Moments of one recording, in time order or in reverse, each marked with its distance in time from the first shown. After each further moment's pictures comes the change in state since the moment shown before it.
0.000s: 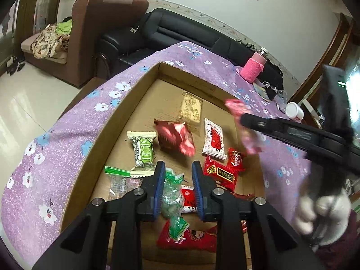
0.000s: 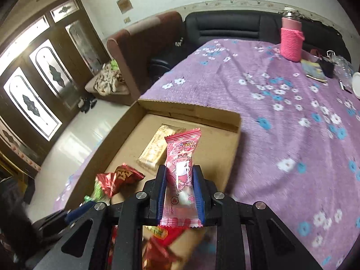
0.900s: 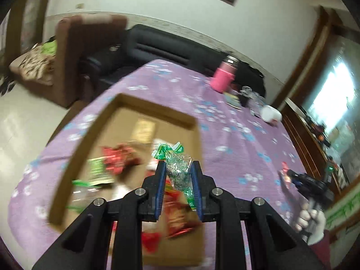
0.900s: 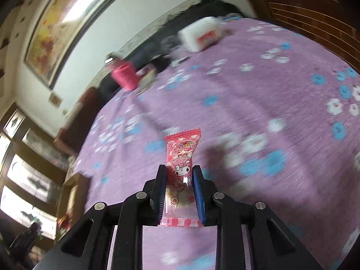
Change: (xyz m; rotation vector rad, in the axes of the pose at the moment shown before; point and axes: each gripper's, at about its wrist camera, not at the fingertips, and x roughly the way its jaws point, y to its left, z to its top) left arm -0.040 -0.063 0.018 0.073 -0.078 -0.040; right arm -0.168 -0.294 -0.125 0.575 -0.281 -0.051
